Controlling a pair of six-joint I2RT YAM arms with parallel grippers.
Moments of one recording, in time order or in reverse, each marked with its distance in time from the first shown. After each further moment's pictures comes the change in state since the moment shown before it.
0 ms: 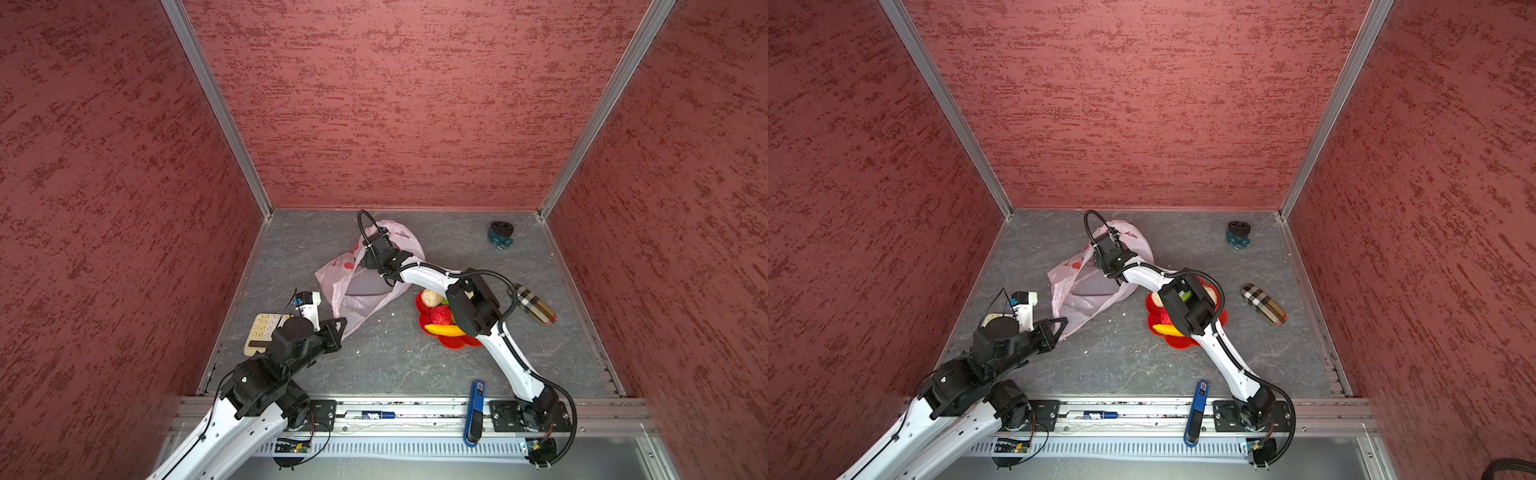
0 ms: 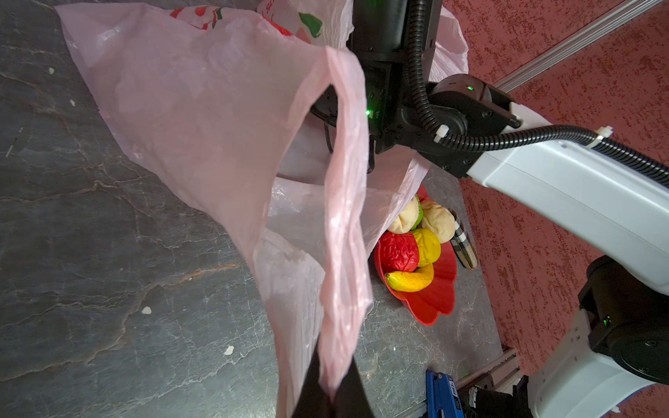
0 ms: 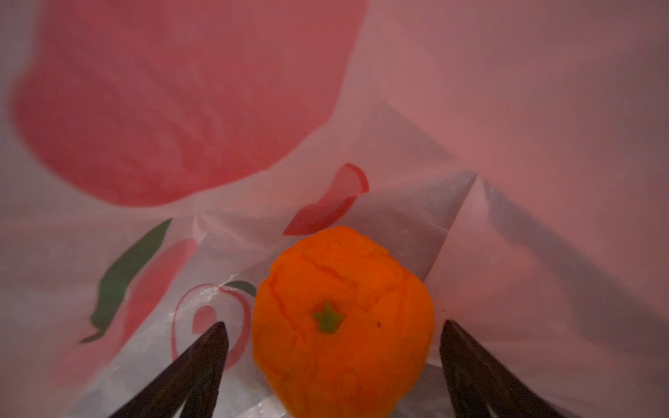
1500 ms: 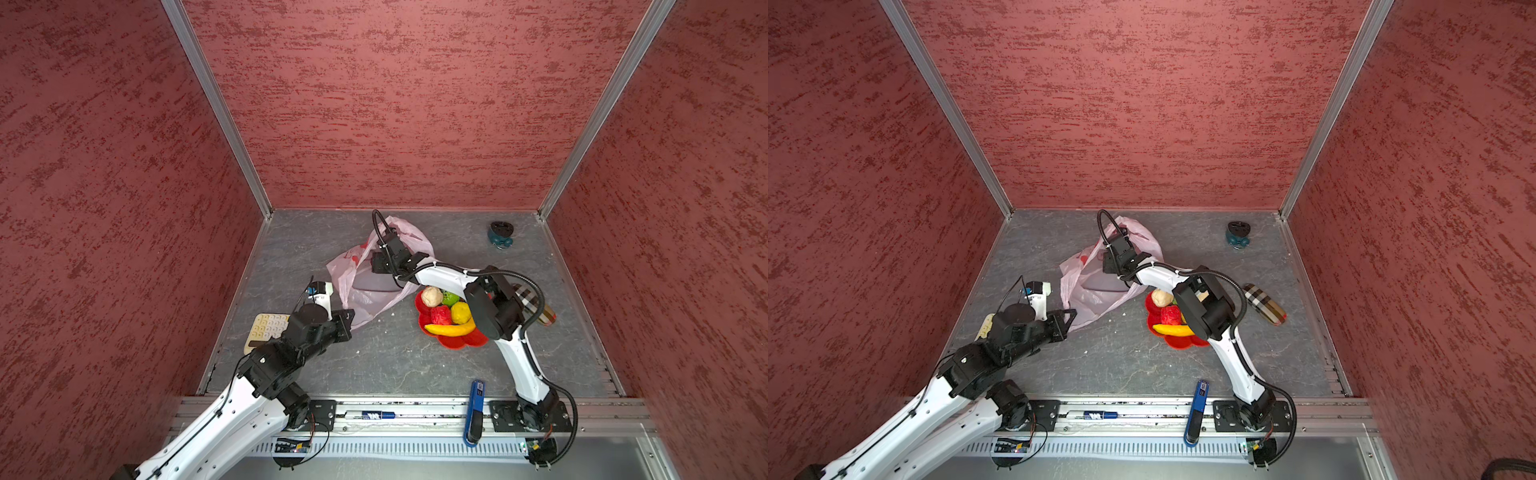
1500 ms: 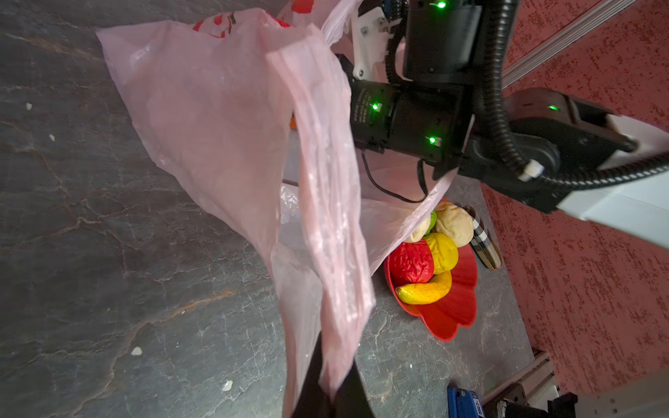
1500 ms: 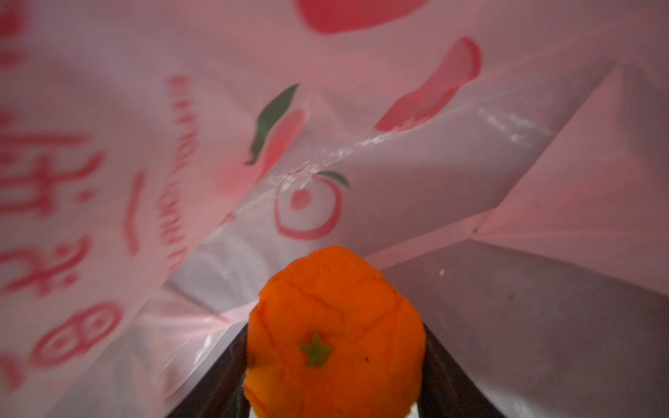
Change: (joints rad) left arm -0.005 0.228 0.035 0.152 -0.029 0.093; right arm -0.014 -0.295 -0.370 0.098 -0.265 0.016
